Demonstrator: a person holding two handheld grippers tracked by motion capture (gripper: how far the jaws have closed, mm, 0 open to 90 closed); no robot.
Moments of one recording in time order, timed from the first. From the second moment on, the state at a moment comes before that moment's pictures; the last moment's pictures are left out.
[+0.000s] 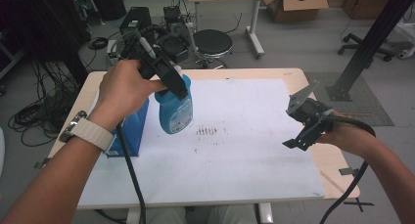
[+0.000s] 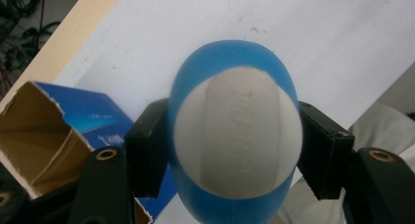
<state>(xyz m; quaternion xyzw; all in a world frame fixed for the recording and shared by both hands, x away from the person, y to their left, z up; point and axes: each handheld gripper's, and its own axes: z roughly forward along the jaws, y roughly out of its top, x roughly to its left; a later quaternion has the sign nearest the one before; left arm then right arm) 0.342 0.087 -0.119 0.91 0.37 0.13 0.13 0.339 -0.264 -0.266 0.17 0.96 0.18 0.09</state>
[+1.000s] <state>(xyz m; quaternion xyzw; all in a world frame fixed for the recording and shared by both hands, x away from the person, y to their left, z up) 0.358 0.152 -0.091 0.83 0.52 0.14 0.13 0.345 -0.257 -0.258 0.15 0.98 0.11 0.05</state>
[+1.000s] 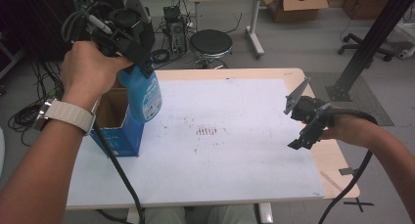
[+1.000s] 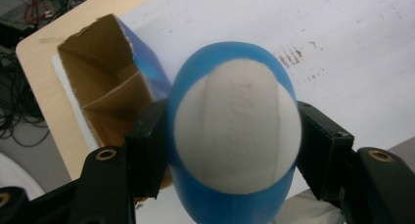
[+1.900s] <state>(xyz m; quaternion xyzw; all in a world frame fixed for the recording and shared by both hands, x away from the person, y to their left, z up) 0.360 0.213 -0.067 0.75 0.63 0.17 0.13 0.347 -0.264 -0.263 0.15 0.98 0.11 0.05</state>
